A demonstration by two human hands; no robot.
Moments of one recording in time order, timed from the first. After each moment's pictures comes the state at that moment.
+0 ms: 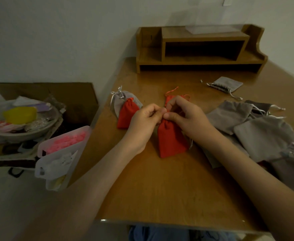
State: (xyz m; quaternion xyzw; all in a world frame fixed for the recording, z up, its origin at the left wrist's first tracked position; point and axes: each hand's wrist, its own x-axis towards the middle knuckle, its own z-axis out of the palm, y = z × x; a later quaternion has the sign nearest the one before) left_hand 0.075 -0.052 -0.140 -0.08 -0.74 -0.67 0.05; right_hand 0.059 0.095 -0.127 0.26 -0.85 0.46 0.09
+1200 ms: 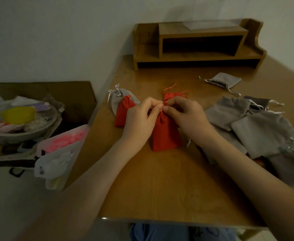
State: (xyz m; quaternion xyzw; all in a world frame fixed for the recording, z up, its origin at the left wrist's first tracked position) left_hand 0.078 -0.054 -0.137 -0.14 -0.84 -0.46 0.25; right_hand 0.065 0.088 -0.126 0.15 -0.86 0.48 0.10
